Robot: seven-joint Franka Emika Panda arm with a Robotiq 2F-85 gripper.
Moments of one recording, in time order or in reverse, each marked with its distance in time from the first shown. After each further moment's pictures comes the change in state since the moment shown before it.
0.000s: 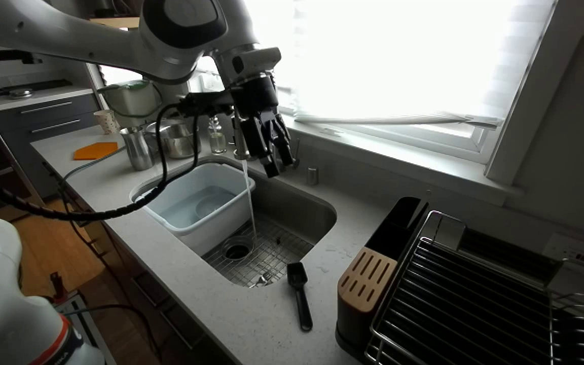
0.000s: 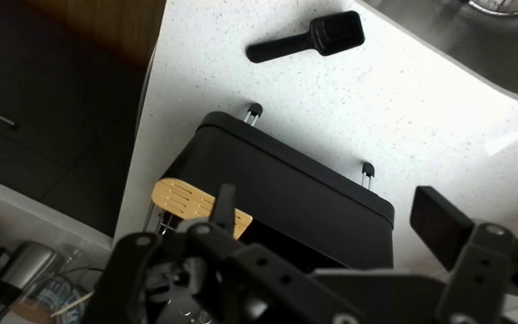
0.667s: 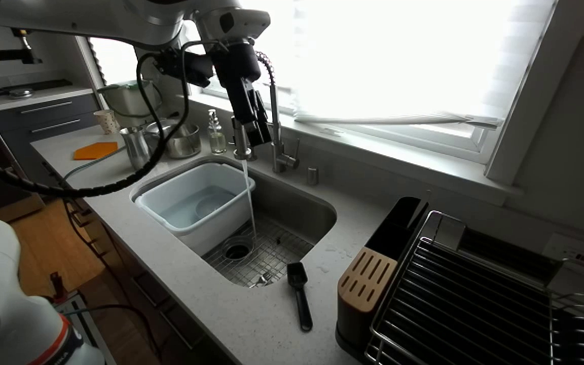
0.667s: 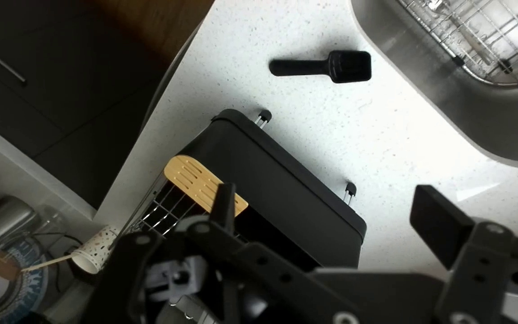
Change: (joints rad) arm 0.038 -0.019 0.033 0.120 0.029 -0.206 -0.222
